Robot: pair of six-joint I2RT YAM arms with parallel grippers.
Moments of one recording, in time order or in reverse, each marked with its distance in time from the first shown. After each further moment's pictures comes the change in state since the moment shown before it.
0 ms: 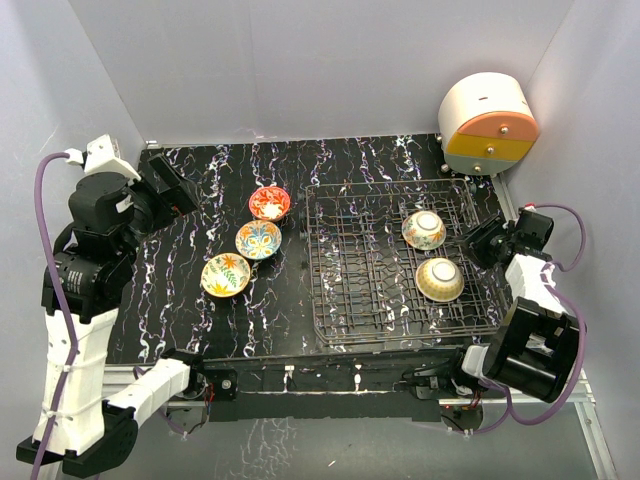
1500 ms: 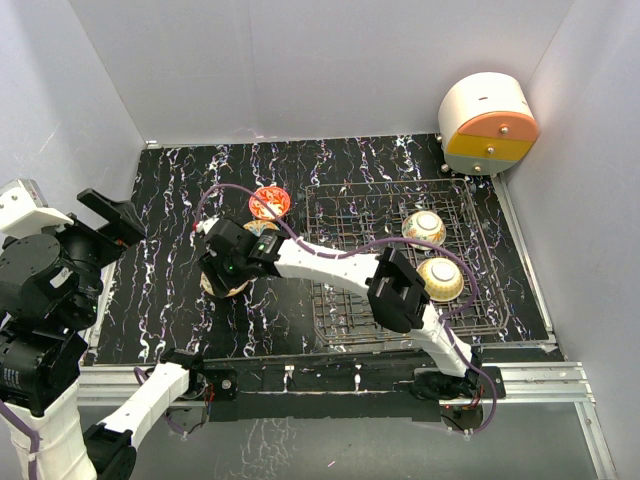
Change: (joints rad) left arm 0.000 -0.161 0.163 -0.153 -0.266 0.077; right arm 1.614 1.009 1.384 -0.354 0.382 -0.193
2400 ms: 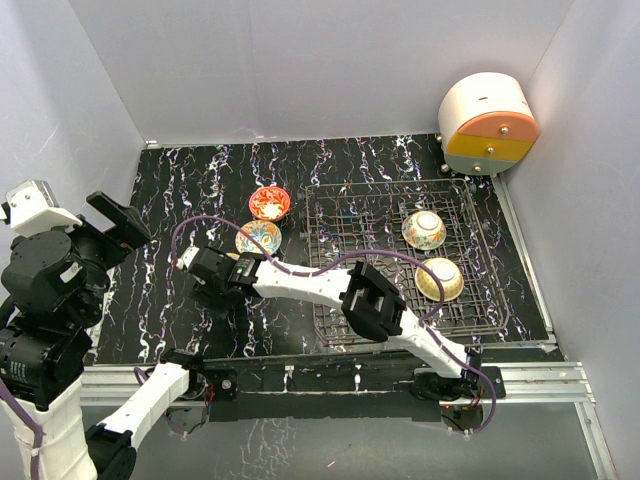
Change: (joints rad) left arm 0.000 -0.004 -0.035 -0.021 -0.002 0.002; right arm 0.063 0.148 0.099 -0.067 0.185 -0.259
